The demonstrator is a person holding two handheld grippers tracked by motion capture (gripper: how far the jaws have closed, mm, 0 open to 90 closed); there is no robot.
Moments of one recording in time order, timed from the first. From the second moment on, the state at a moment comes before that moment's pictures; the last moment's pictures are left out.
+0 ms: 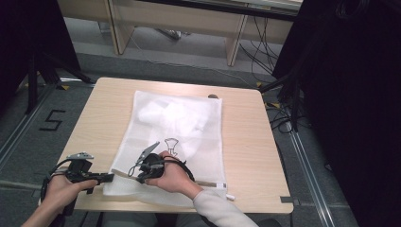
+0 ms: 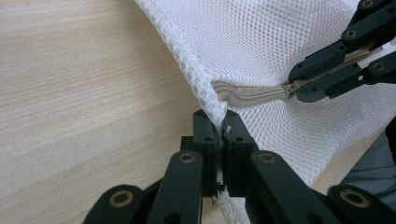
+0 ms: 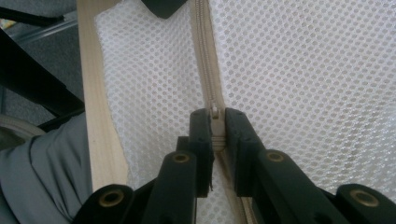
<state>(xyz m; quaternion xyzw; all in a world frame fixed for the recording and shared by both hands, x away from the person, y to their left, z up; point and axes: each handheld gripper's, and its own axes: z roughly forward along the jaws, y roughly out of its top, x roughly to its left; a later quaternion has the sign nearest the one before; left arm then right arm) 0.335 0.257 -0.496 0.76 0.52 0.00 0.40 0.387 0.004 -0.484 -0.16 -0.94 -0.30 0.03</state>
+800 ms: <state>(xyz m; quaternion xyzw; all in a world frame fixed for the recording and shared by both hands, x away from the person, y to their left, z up) 0.334 0.257 -0.497 0.76 0.52 0.00 0.40 0.386 -0.010 -0.483 -0.16 -0.94 -0.31 0.03</state>
